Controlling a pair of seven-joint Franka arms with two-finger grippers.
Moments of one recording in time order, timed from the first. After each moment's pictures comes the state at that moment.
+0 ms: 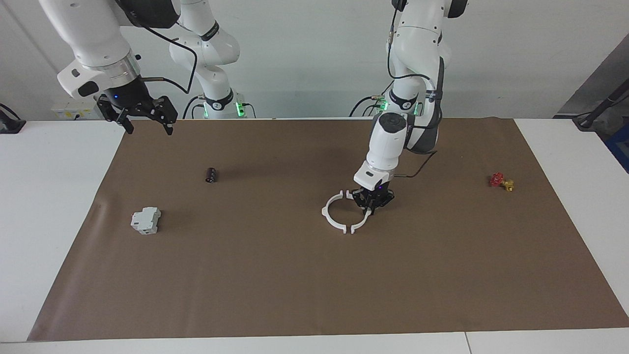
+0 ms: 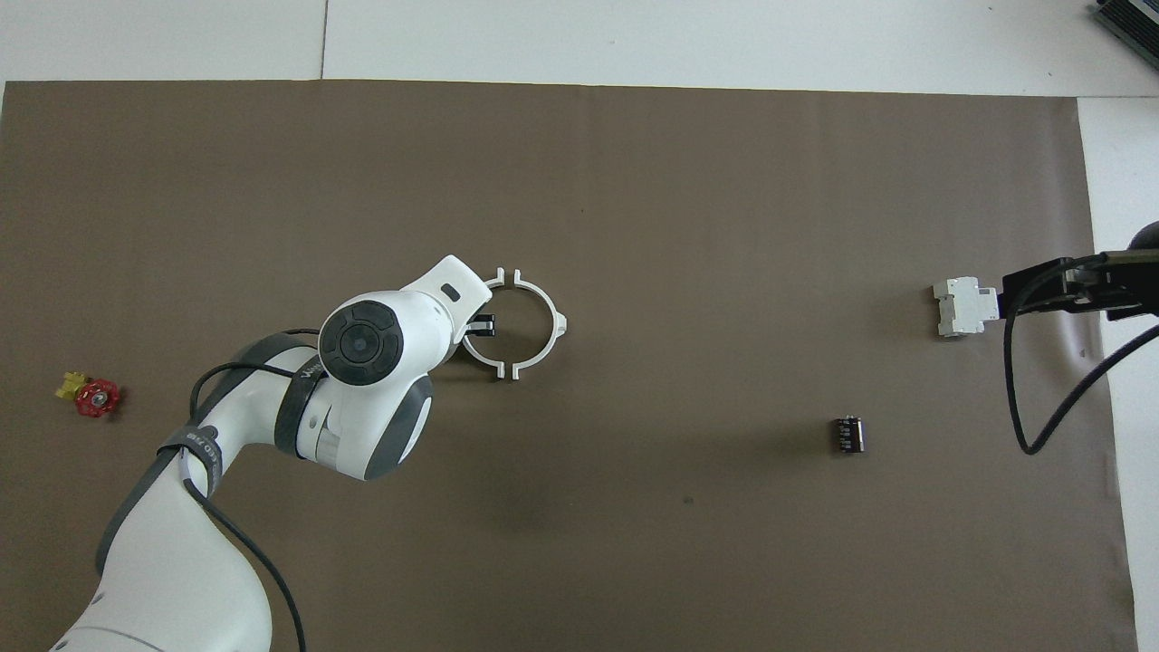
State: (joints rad) left arm -0.66 0.29 0.17 -2.13 -0.04 2.64 -0.40; right arm 0.07 -0.02 -0.06 -1.58 -0.03 1.54 0.05
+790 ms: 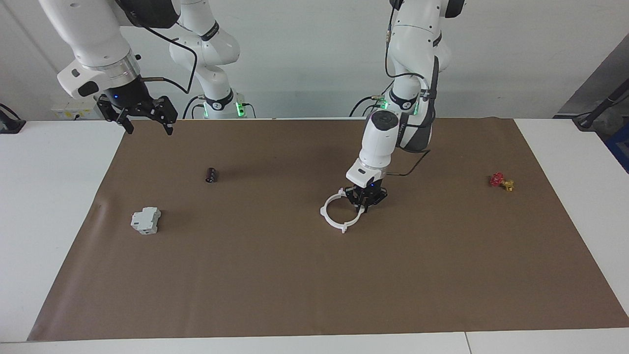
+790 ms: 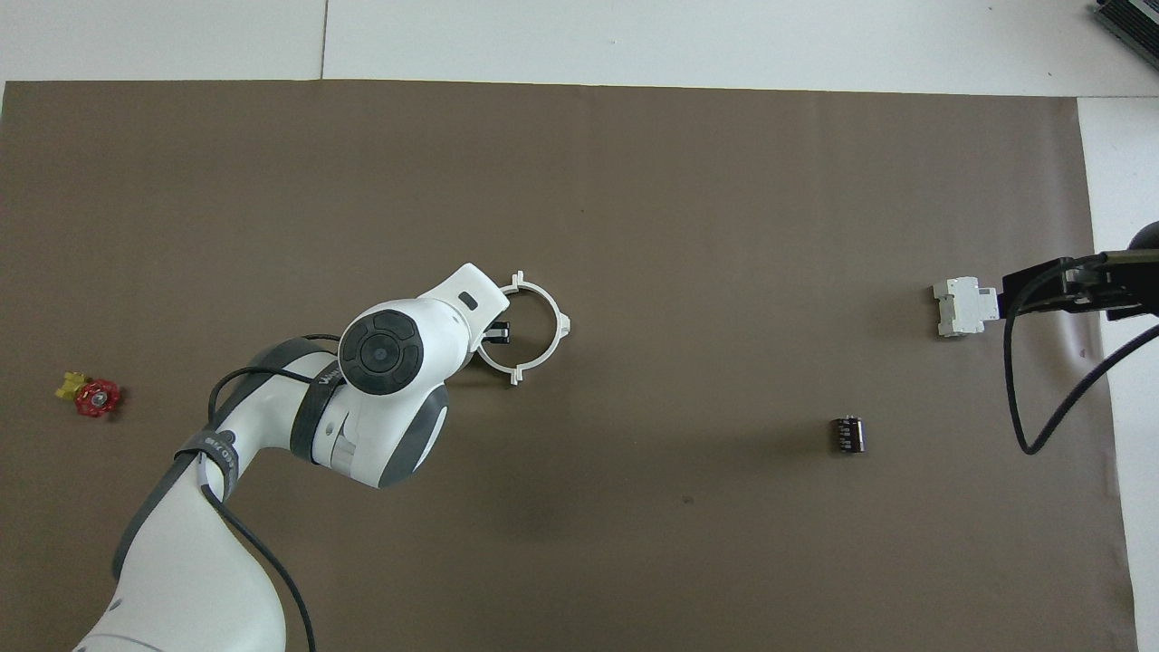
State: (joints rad) left arm -0.69 0.29 0.18 -2.13 -0.04 2.64 -0.41; right arm 0.07 -0.02 -0.06 -1.58 -0.03 1.54 0.05
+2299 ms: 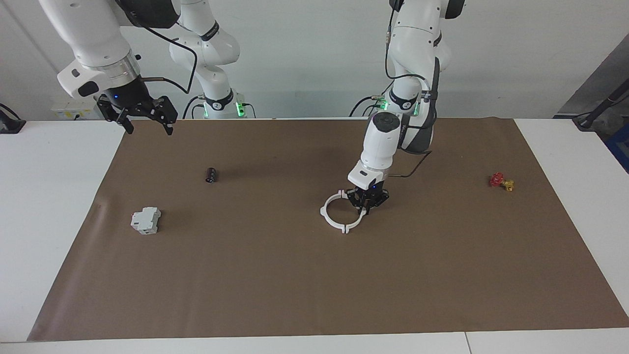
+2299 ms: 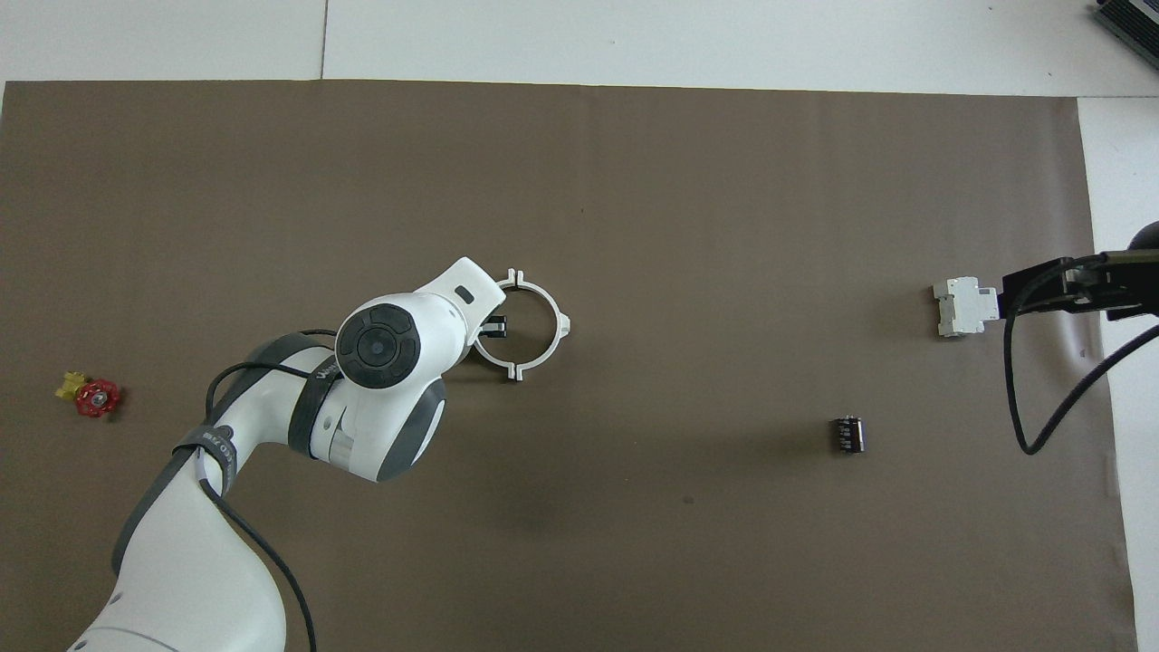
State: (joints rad) left arm -0.69 0.31 0.19 -2.11 -0.04 2.64 -0.42; right arm 0.07 -0.02 -0.06 -1.58 -0.03 1.54 0.05
